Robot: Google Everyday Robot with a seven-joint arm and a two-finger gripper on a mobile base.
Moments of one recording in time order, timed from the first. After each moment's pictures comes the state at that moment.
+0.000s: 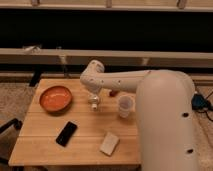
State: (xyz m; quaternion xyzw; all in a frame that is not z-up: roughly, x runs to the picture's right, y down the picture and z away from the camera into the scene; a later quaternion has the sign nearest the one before) arm -0.068 0.023 0.899 -0.14 -0.11 -0.48 0.86
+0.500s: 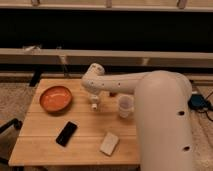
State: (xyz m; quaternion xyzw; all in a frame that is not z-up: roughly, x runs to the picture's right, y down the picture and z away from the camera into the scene) arm -0.074 0.028 0.914 -0.11 -0.12 -0.52 0.84
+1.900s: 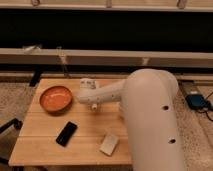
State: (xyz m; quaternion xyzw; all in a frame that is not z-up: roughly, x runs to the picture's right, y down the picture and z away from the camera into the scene) arm -0.082 0.050 0.941 -0.06 -0.04 -0.63 0.78
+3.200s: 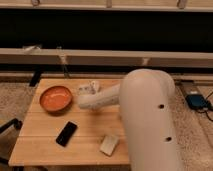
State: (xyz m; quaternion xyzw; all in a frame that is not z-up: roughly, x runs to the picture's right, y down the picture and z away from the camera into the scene) arm -0.079 0.053 0.942 -0.05 0.00 -0.65 0.76
